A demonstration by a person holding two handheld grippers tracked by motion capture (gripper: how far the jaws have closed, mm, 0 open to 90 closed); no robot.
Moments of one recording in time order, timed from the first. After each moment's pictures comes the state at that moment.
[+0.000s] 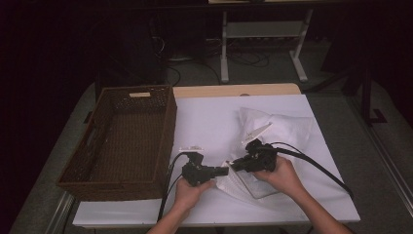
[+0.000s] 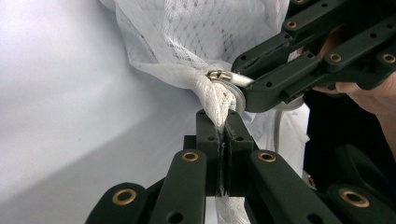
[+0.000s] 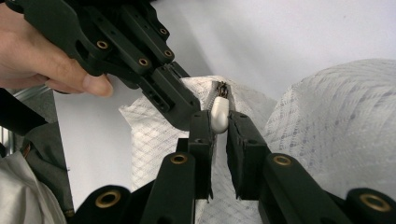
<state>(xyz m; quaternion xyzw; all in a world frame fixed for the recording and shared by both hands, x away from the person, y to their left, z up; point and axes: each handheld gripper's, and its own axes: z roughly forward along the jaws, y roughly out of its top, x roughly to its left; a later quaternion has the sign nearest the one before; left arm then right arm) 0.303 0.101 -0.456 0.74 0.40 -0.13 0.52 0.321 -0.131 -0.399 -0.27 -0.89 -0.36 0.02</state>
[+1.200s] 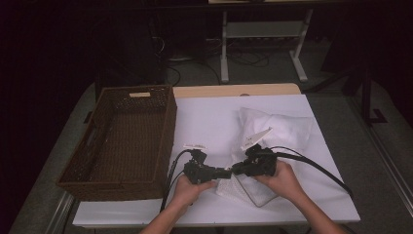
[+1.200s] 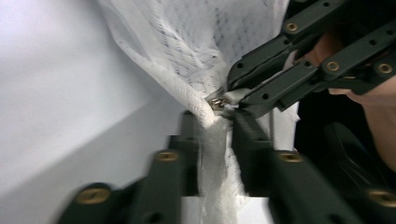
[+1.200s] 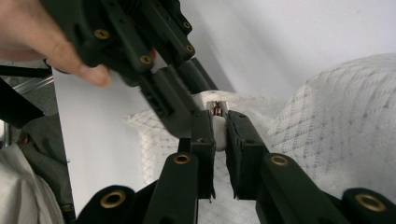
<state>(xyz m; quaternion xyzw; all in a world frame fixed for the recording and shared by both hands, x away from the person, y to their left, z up) 0.313 0.097 -0.454 0.77 0.38 -0.17 0.49 0.311 -0.130 -0.406 -0.25 -0.90 -0.36 0.02</state>
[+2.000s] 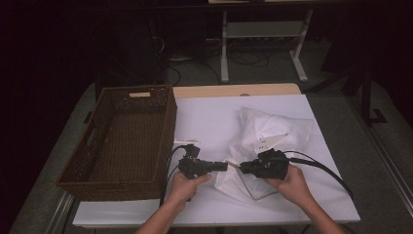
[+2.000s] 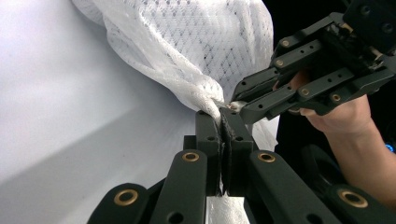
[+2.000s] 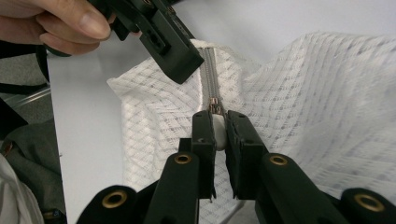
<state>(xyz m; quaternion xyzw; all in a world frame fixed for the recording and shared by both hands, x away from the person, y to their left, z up) 0.317 0.110 -0.439 0.74 0.39 -0.18 0.53 0.297 -0.158 -0.404 -0.25 -0.88 -0.41 -0.03</state>
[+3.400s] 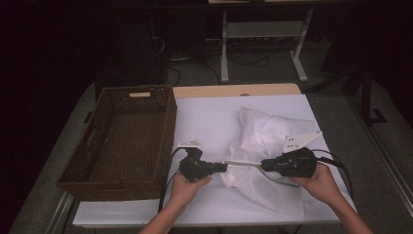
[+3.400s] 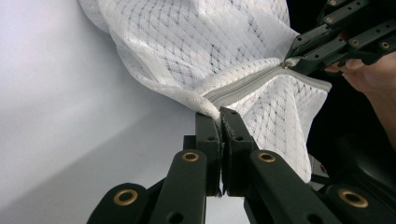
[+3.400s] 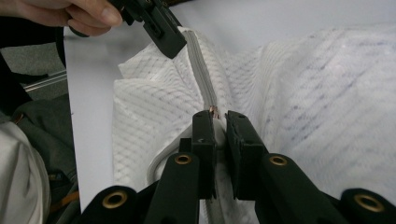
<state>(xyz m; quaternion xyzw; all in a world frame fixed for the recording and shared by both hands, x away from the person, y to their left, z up) 0.307 0.105 -0.433 0.77 0.37 -0.11 0.51 0.288 -0.218 -0.384 -0.22 -0.88 -0.42 -0.05</state>
